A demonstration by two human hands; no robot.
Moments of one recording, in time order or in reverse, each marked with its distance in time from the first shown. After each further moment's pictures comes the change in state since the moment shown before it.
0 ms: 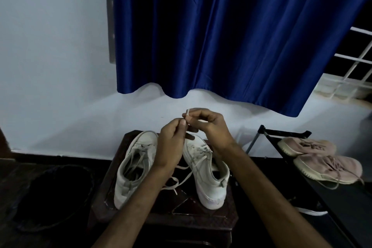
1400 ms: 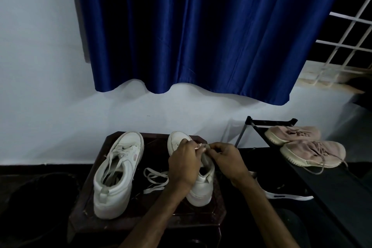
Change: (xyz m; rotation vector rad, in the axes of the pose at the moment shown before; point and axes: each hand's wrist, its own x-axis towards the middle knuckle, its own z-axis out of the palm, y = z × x) left_hand -0.019 -0.053 0.071 0.837 -0.169 0.011; right_hand -0.049 0.085 -0.093 -0.535 0.174 0.140
